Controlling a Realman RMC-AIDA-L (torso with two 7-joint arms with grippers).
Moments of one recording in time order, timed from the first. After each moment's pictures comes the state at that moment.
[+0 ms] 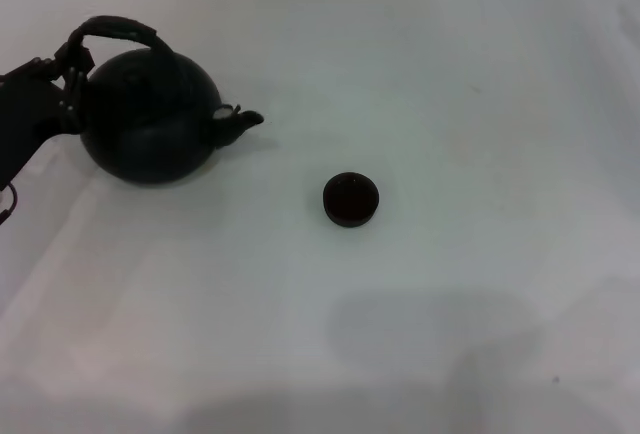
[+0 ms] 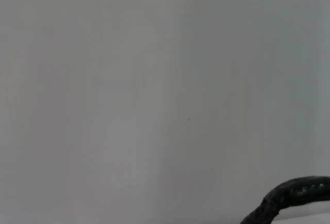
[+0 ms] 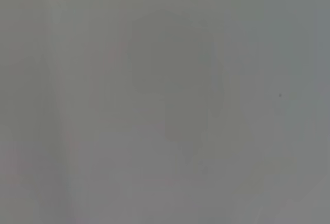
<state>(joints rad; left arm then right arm) -0.39 -2.08 0.54 0.15 -1.81 -1.23 2.57 0.43 1.99 -0.65 -0.54 1.76 0.96 -2.06</state>
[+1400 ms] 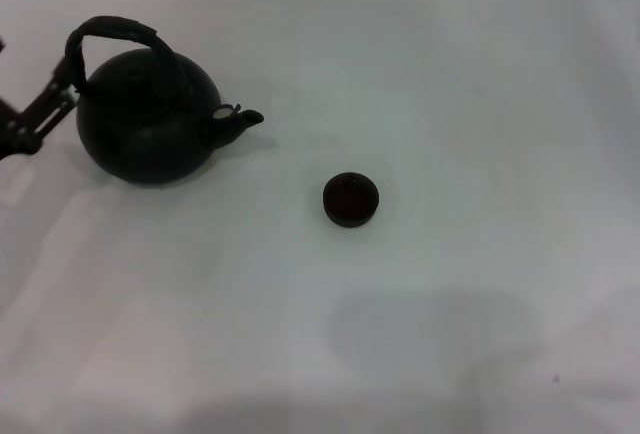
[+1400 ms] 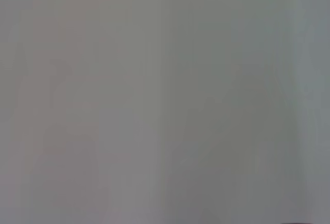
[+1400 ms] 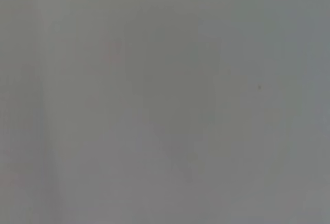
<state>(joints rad) -0.28 -2.08 0.54 0.16 -1.86 -1.46 2.69 0.39 1.98 -0.64 -0.55 1.76 0.97 -2.06</state>
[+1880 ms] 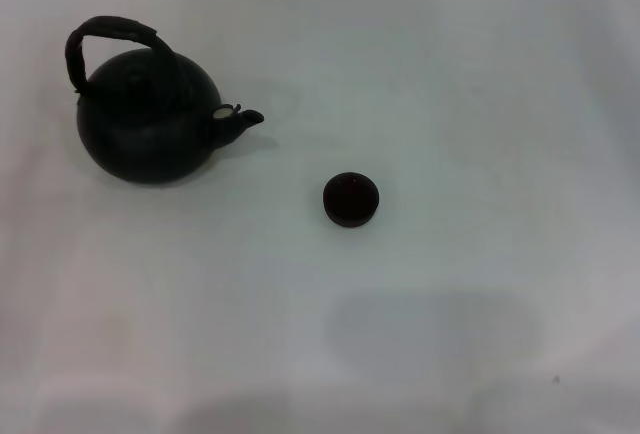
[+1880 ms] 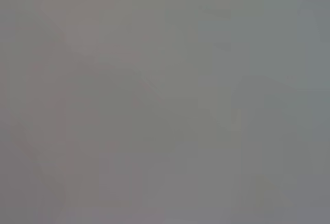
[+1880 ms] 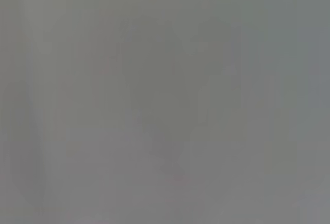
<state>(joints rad) -0.11 -2.08 0.54 0.14 -2.23 -1.57 2.70 0.32 1.99 -0.63 -0.59 1.78 1.00 -2.07</state>
